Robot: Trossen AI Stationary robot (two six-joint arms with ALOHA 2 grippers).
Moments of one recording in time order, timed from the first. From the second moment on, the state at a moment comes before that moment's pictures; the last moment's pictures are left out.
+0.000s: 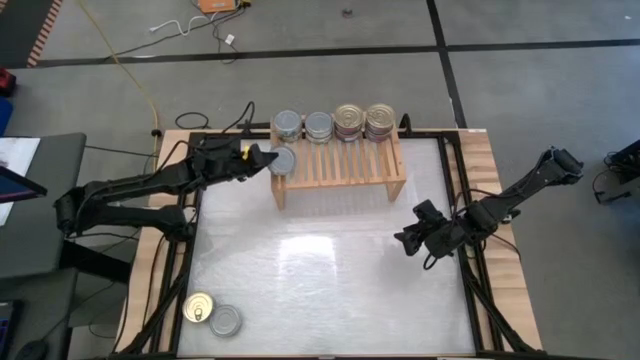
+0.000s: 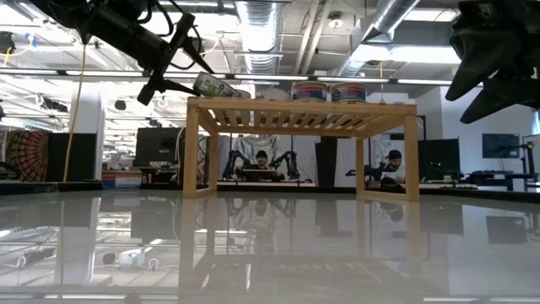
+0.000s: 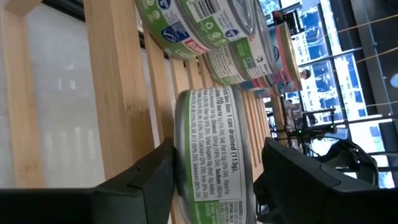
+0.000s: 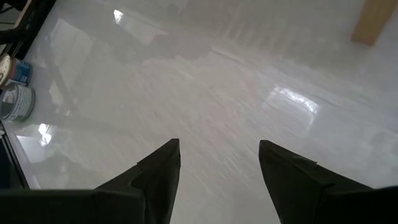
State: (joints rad) left arm 0.42 0.95 0.66 0.02 -0.13 -1.21; right arm 0.52 0.92 0.63 -0.69 0.52 1.42
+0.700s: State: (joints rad) left arm 0.35 0.96 0.66 0.08 -0.31 -0.95; right arm 0.52 0.92 0.63 -0.67 0.52 1.41
